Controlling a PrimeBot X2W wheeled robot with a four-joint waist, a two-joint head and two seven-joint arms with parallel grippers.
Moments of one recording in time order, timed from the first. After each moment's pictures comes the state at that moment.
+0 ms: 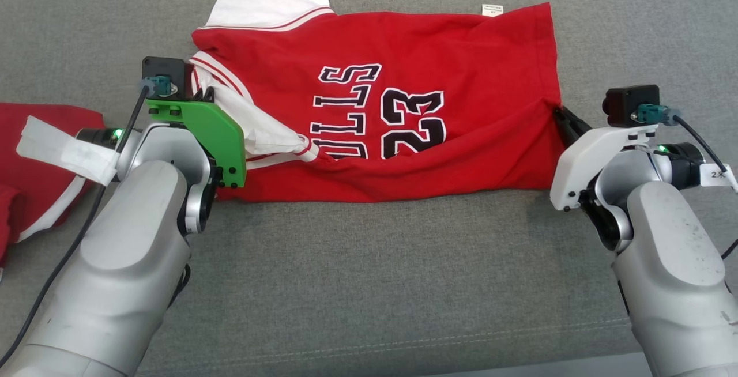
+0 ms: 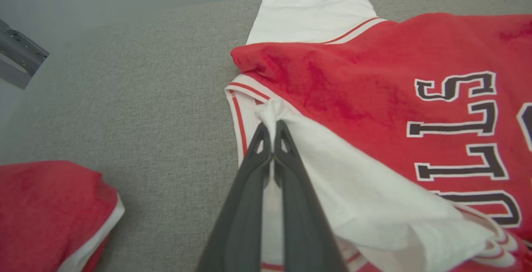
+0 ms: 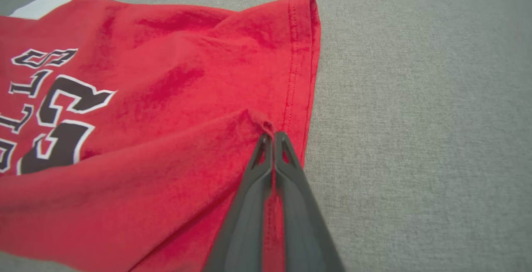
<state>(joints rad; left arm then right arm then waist) -0.79 0.28 -0.61 0.61 -0.57 0.21 0.24 -0.56 -0.15 0.05 0.49 0.19 0.13 0.21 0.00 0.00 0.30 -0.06</state>
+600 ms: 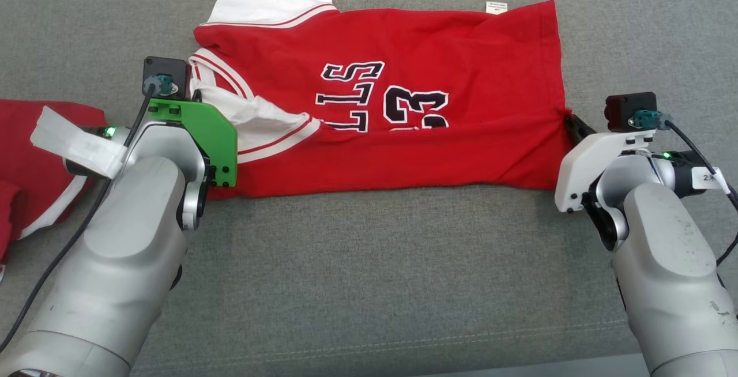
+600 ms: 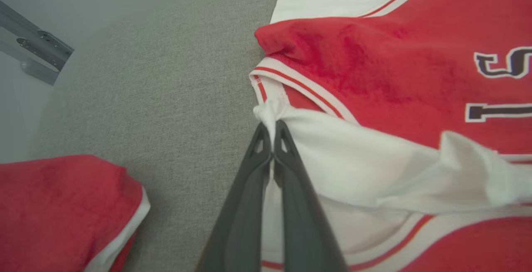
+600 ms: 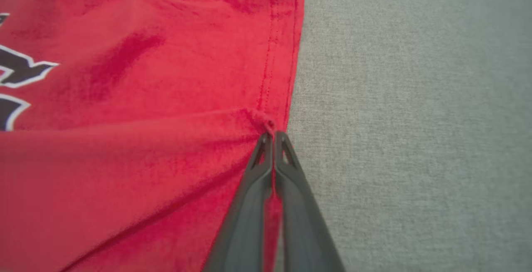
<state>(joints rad) -0.85 0.27 -0.65 0.76 -0.53 0.21 0.21 -0.63 -0.11 -0.03 0.68 0.05 0.13 0.13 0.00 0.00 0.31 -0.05</state>
